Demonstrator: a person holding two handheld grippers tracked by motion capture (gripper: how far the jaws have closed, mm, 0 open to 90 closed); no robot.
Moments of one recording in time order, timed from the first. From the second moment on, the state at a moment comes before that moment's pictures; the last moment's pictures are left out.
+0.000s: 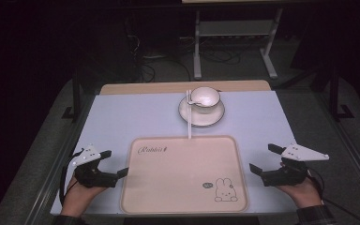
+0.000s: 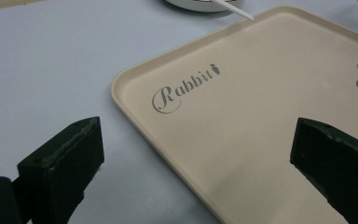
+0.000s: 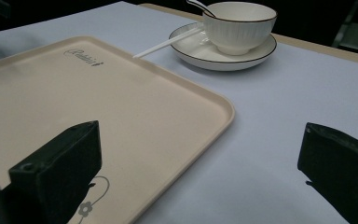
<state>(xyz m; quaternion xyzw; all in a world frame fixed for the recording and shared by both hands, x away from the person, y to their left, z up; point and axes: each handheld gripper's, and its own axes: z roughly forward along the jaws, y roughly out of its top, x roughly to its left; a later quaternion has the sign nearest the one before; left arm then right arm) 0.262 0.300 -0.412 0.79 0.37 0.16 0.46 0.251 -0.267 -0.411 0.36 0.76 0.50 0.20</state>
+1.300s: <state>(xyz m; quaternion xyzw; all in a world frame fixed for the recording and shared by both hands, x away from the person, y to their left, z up) 0.312 0.267 -0.393 0.80 0.39 0.14 0.43 0.254 -0.264 -0.413 0.37 0.77 0.48 0.20</state>
